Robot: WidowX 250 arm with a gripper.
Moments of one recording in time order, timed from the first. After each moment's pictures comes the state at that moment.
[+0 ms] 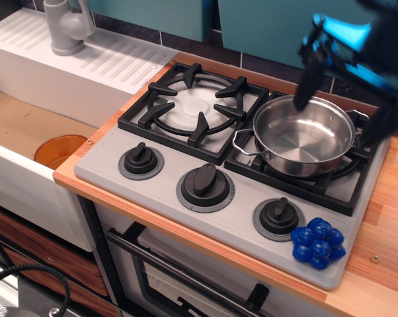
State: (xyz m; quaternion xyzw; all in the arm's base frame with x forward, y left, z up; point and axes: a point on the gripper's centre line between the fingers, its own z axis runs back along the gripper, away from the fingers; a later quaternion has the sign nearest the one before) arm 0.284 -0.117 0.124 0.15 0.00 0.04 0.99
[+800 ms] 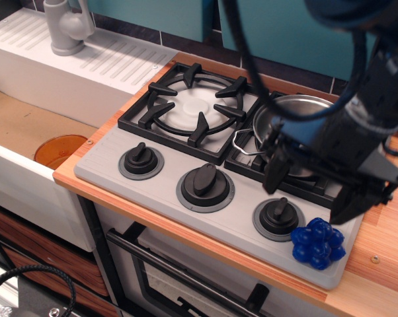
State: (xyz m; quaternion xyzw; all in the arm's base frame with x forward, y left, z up) arm 0.241 -0.126 0.074 0.11 -0.05 0.07 0.99
